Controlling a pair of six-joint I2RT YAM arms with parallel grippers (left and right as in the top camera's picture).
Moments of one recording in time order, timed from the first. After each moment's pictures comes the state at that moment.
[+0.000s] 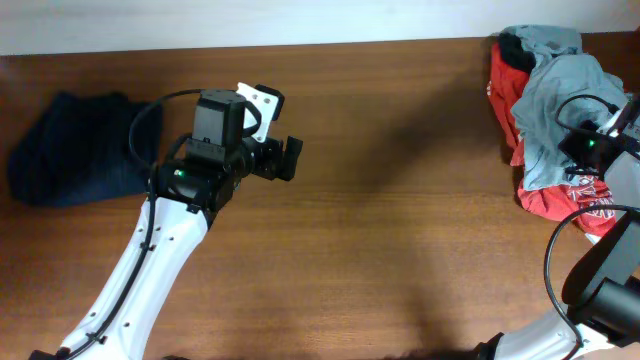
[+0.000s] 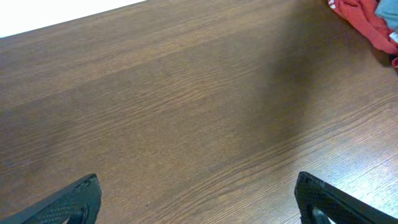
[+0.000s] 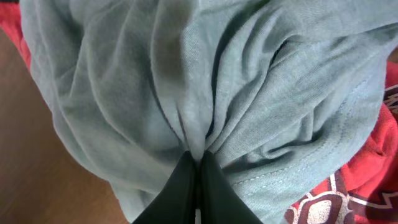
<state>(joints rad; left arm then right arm) -0.32 1.46 1.26 -0.55 0.15 0.02 -0.58 1.87 1.33 -0.41 -0.13 0.27</state>
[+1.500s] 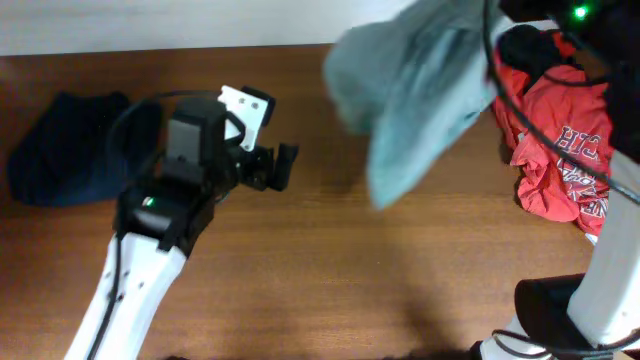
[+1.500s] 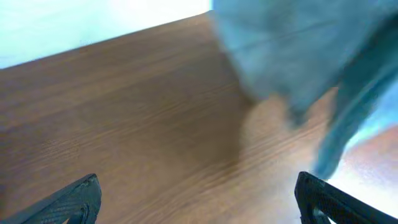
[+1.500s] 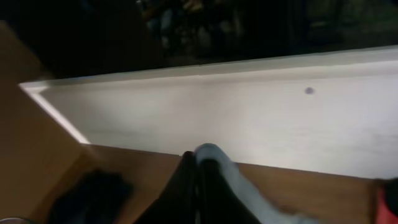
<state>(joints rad) -0.32 1.27 1.29 -0.66 0.19 0.02 0.08 1.79 2.72 -1.09 -0.32 0.23</state>
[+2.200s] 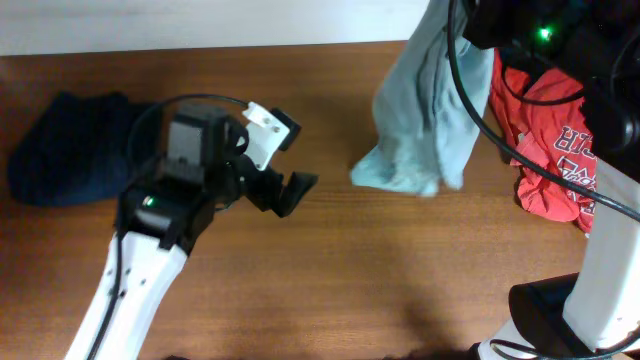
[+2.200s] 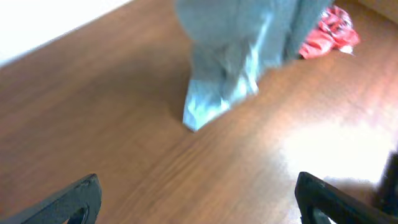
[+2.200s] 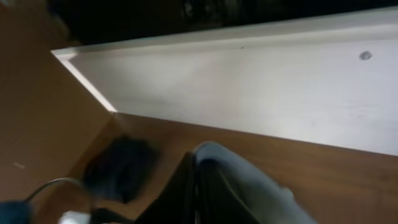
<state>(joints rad) -0.32 1.32 1.29 -0.72 0.47 0.25 0.15 1.79 2.72 -1.20 -0.38 0.24</state>
